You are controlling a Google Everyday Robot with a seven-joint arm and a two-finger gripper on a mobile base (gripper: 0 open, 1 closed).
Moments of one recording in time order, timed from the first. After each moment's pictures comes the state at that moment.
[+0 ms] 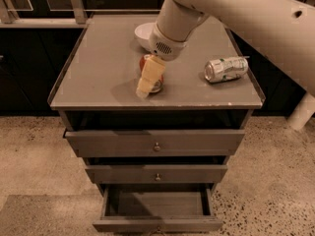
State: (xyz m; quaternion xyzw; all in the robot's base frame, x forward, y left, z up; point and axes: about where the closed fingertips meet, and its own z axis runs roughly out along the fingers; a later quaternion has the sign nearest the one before) arm 0.610 -0.008 0.894 -0.56 0.80 0.06 0.22
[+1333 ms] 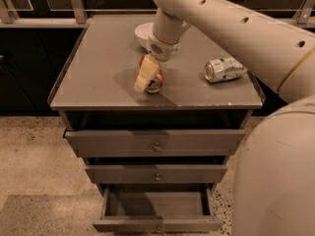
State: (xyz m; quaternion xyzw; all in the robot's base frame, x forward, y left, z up) arm 0.674 -0.011 0.847 -0.48 0.86 0.05 0.17
